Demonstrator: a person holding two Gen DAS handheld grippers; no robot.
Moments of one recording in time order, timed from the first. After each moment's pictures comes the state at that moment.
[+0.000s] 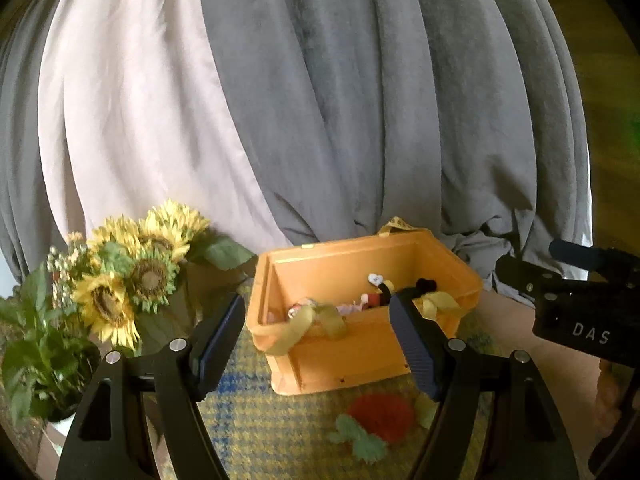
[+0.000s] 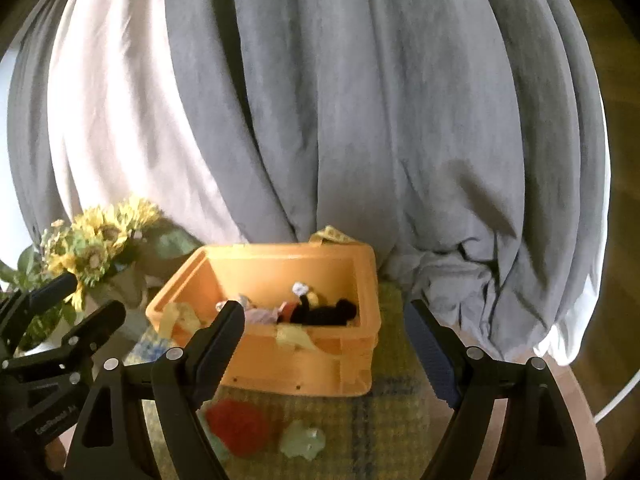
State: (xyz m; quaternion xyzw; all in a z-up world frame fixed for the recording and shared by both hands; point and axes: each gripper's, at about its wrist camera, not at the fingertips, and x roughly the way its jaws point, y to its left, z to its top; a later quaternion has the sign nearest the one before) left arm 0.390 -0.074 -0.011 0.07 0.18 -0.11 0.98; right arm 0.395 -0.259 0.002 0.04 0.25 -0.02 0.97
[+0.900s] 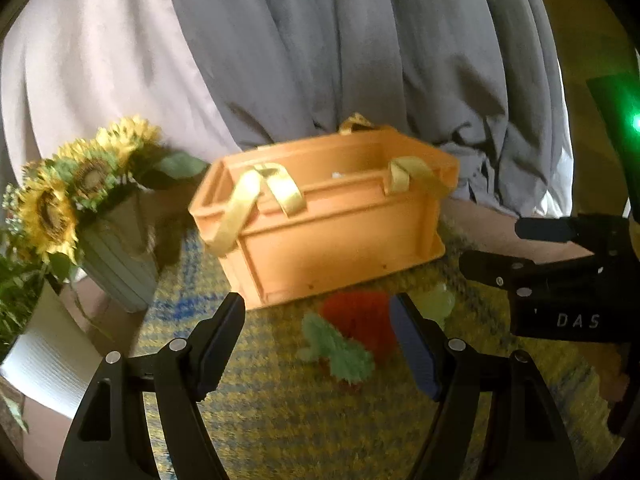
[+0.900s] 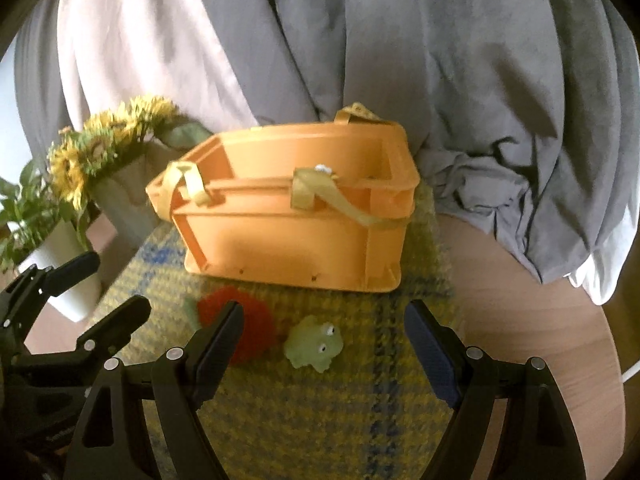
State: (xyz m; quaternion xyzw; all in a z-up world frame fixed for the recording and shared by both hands) left arm 0.383 -0.085 -0.107 0.11 0.27 -0.16 0.94; right arm 0.389 -0.250 -0.093 0.02 0.37 0.03 0.93
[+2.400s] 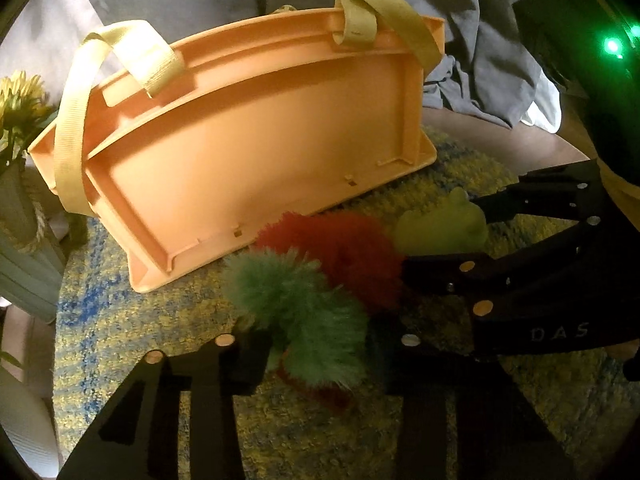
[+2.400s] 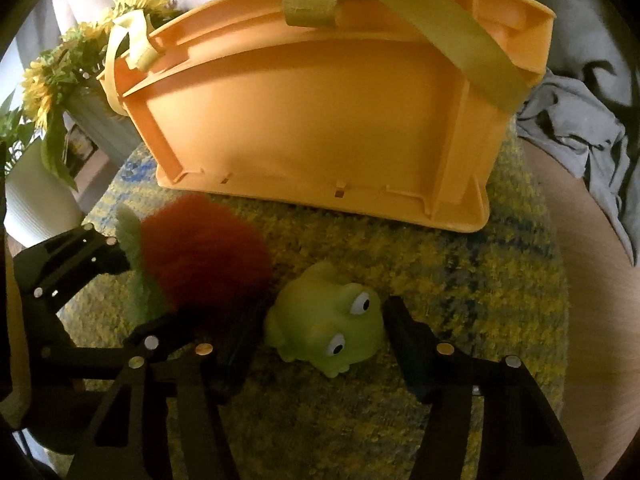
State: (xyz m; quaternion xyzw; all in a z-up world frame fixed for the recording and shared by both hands) left arm 0.446 -0.123 -0.199 0.17 0.35 -0.24 0.89; right arm 0.457 -0.241 -0.192 0.02 0.47 0.11 0.88
